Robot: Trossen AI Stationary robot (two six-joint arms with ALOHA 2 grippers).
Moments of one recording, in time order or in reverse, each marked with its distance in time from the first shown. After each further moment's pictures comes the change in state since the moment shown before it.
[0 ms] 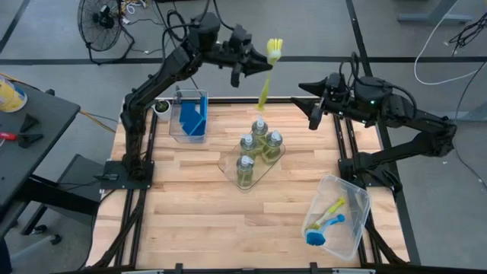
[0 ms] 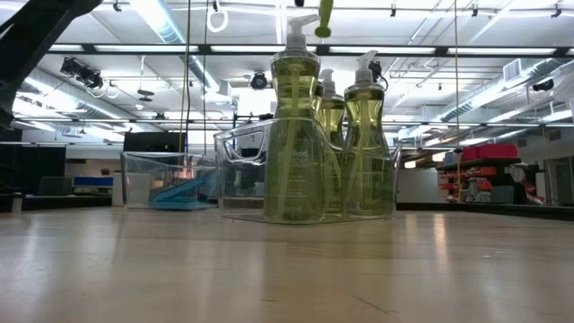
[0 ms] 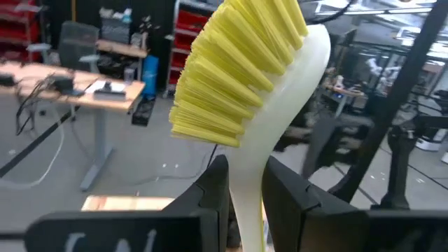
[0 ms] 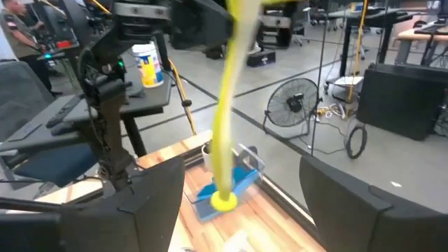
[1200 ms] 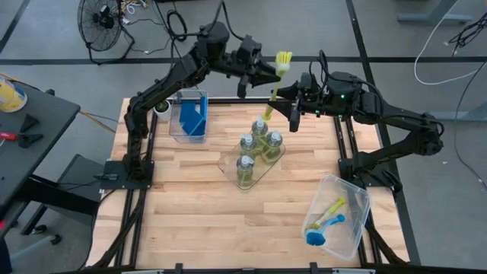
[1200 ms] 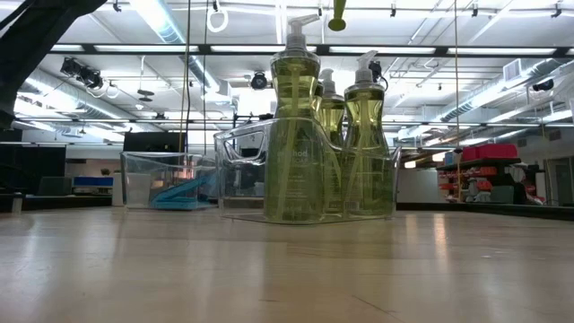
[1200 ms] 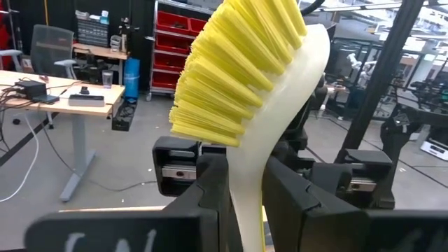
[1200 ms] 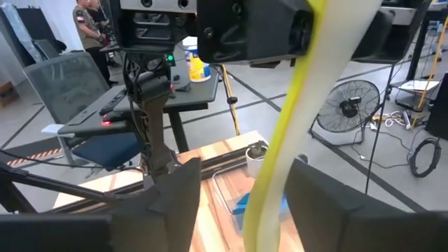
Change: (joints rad) left arm -0.075 0.024 0.000 0.045 -0.021 0.015; right arm -0.079 0.158 0.000 0.184 -0.283 -0.040
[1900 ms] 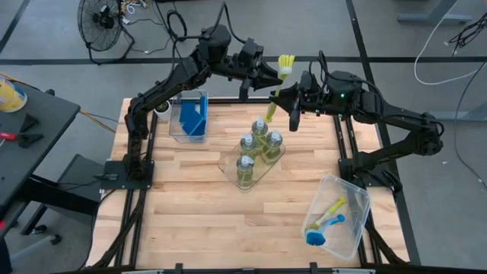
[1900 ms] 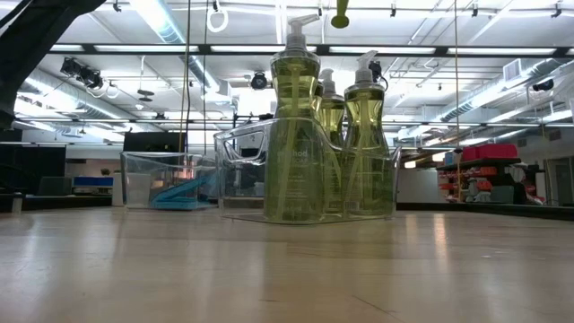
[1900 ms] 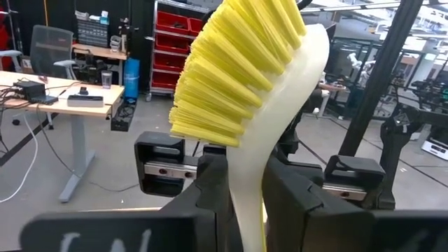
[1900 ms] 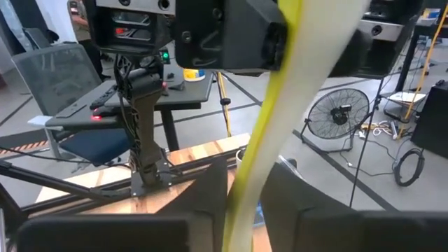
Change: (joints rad) left arm -0.025 0.000 0.000 -0.001 -0.031 0.004; right arm -0.002 0.000 0.000 0.002 0.009 -0.064
